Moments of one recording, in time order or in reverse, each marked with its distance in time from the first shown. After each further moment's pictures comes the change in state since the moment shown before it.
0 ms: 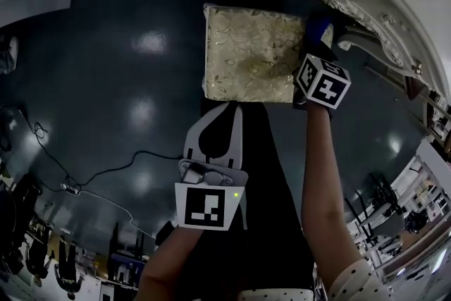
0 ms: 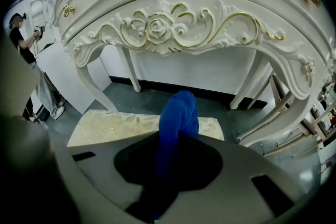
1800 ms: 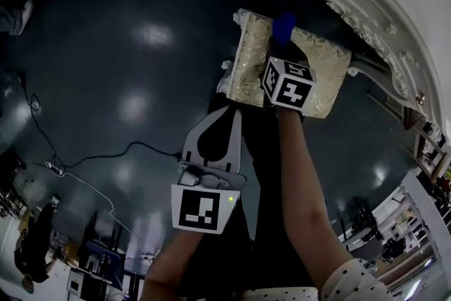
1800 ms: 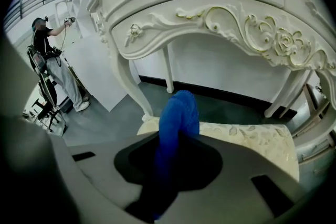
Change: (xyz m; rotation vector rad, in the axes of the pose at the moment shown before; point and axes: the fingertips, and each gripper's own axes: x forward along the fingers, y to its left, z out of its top) left arm -0.049 0.057 0.018 -0.112 -0.090 0.114; right arm 0.009 0.180 0.012 -0.121 -0.026 0.211
